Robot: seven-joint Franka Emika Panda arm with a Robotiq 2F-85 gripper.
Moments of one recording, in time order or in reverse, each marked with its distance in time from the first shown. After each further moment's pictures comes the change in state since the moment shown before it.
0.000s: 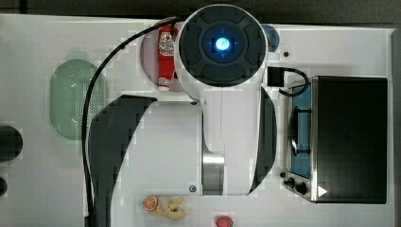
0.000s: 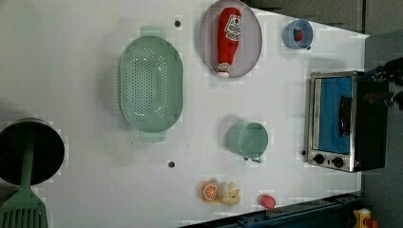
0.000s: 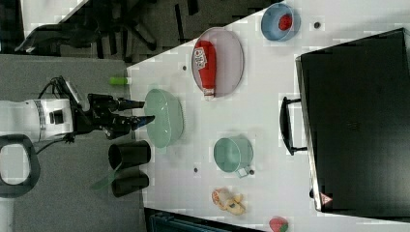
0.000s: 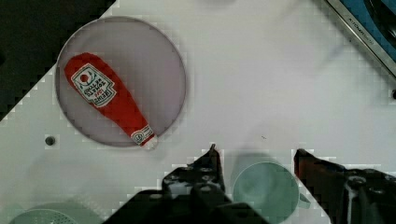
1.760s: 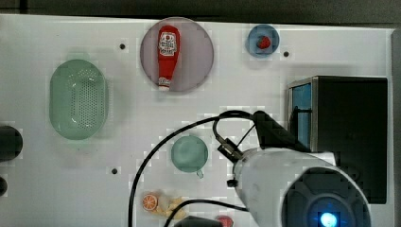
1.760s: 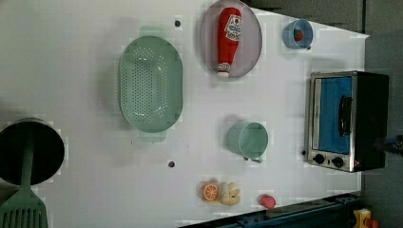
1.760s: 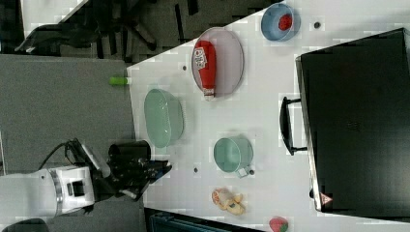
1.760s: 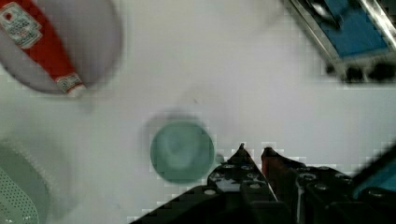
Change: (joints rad) arm -0.022 -0.372 -0.128 -0.346 -0.020 -0.024 -0.261
